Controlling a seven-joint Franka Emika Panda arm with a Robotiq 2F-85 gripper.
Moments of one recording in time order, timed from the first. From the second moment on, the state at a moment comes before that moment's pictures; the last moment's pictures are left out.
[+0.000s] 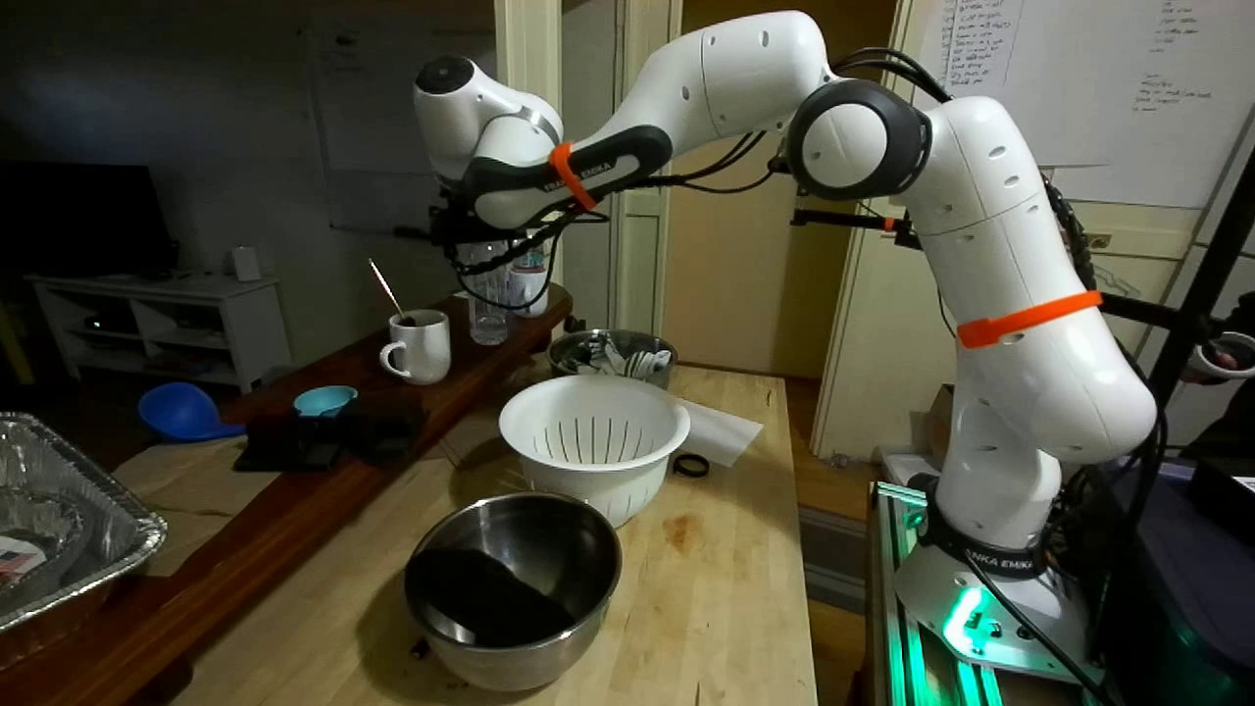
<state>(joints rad) 0.15 0.54 -0.16 -1.27 -0.69 2.12 1.22</state>
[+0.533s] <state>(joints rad) 0.15 0.58 -0.17 -1.24 -0.69 2.12 1.24</state>
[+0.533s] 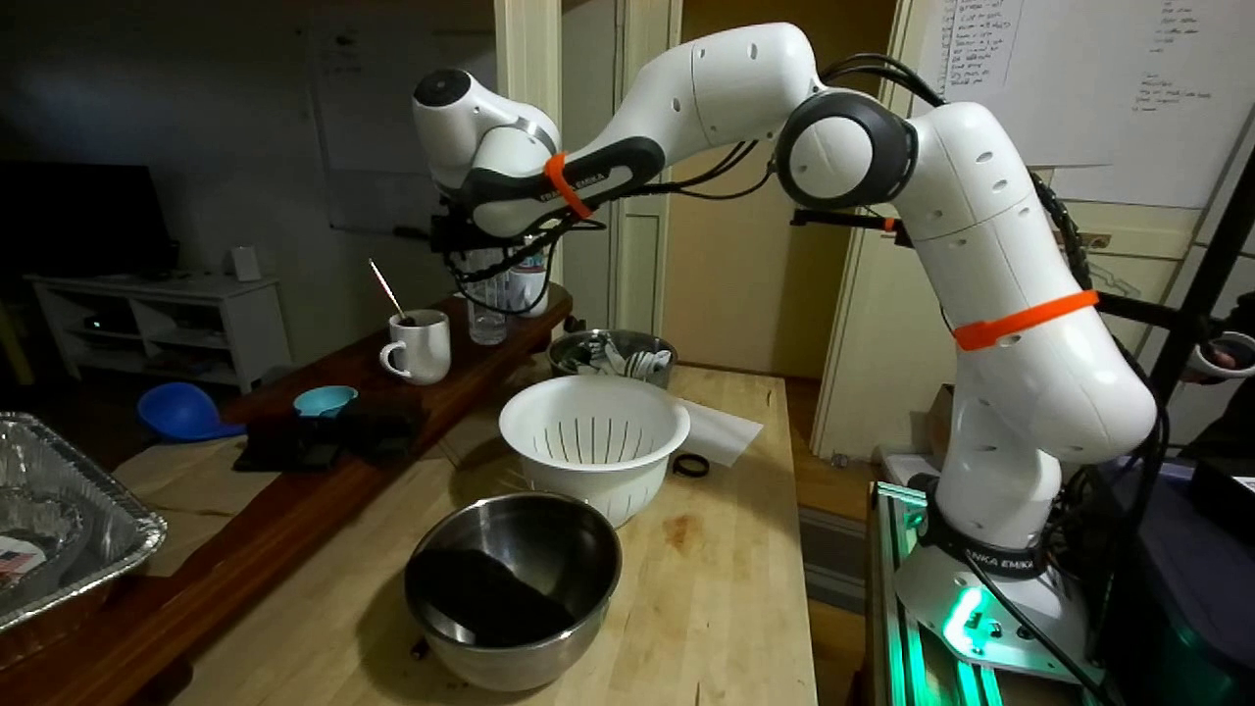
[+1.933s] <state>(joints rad) 0.06 0.61 -0.13 -1.08 -0.62 2.53 1.14</state>
